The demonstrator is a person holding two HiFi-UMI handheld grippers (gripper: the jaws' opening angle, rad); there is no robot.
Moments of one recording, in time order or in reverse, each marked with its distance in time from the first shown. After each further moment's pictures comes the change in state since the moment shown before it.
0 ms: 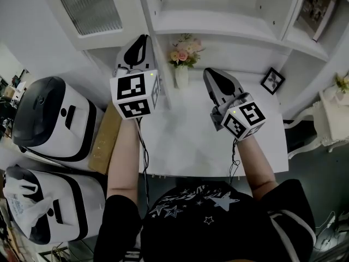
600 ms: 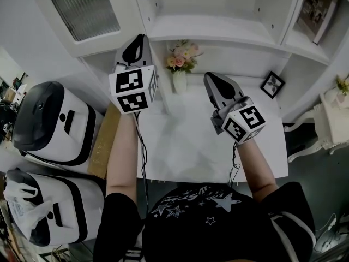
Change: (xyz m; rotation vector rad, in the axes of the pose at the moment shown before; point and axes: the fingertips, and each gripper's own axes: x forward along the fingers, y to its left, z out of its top) left arm 0.037 0.003 -0.010 0.007 0.023 0.017; right arm -0.001 -0.025 -0.004 0.011 0.000 -0.003
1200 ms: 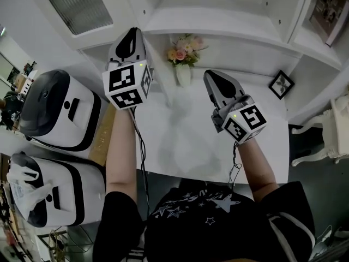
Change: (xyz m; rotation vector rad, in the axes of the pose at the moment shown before) left arm 0.004 -0.001 -0.001 0.029 -0.023 0.109; right arm -0.009 -0.022 -0.013 0.059 -0.003 0.082
